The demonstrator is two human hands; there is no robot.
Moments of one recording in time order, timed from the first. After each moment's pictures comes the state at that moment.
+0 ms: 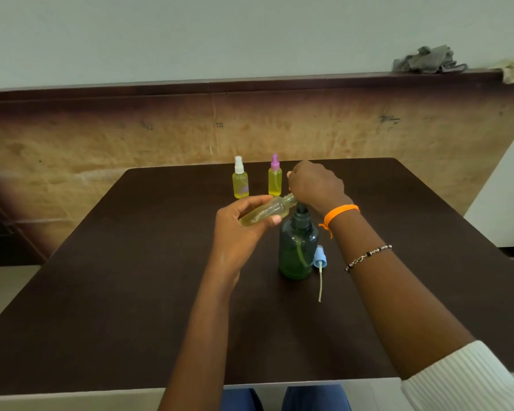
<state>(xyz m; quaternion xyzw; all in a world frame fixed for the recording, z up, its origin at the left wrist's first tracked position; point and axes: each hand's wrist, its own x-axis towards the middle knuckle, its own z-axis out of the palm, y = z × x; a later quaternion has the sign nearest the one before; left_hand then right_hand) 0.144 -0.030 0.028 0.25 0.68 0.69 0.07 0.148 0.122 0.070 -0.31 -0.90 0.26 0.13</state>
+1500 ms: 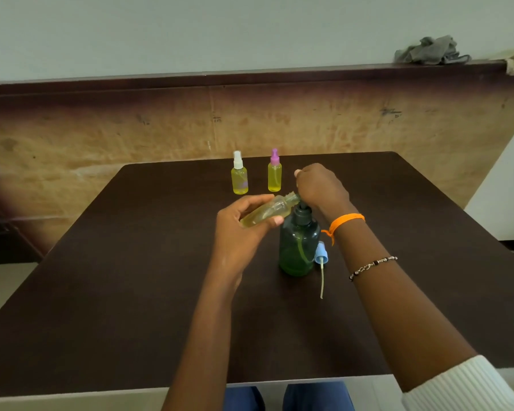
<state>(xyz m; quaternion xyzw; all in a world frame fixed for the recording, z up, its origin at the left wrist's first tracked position) 0.144 -0.028 0.021 0.25 0.67 0.69 0.08 0.152 0.125 0.062 -0.34 -0.88 0.31 0.13</state>
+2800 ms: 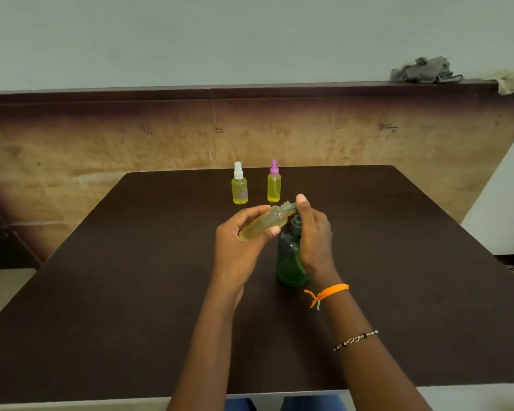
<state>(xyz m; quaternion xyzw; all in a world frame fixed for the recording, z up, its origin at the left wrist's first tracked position) 0.152 -0.029 0.018 0.24 0.64 0.73 0.07 0.183 0.079 0.009 -0.22 -0.70 0.58 0.37</state>
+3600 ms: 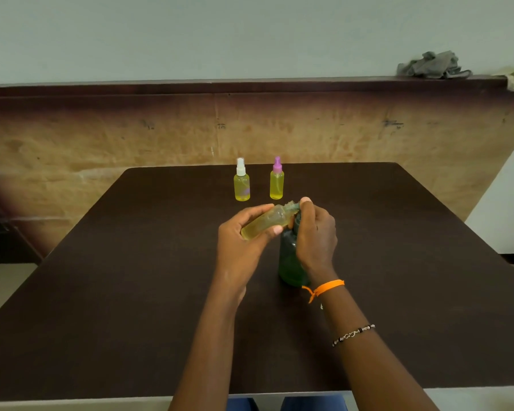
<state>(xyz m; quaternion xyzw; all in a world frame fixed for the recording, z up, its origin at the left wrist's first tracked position) 0.148 -0.028 0.015 0.24 0.65 0.72 0.08 0.182 0.077 0.011 -0.27 -0.72 0.50 0.40</state>
